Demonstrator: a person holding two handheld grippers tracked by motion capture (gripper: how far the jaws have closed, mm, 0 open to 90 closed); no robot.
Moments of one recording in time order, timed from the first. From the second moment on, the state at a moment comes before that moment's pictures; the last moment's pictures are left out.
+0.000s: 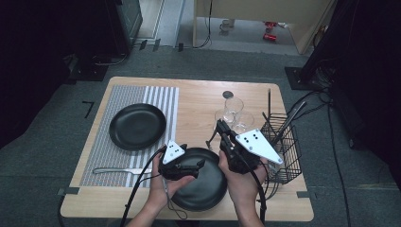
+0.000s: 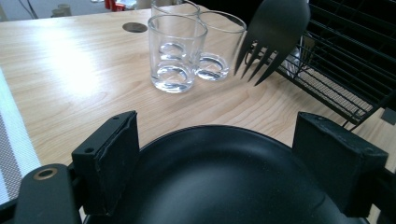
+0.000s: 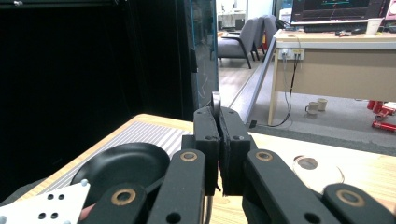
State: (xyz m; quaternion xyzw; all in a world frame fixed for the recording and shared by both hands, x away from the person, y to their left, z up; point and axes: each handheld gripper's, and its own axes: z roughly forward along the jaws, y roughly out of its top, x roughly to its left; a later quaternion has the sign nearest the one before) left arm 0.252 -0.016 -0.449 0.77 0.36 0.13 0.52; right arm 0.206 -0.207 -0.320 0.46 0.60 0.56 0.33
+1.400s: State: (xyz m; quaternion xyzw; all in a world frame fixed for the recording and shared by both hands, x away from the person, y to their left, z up) left arm 0.254 -0.033 -0.449 0.75 0.36 0.17 0.52; right arm 0.201 -0.189 -0.335 0.46 0.60 0.57 0.32
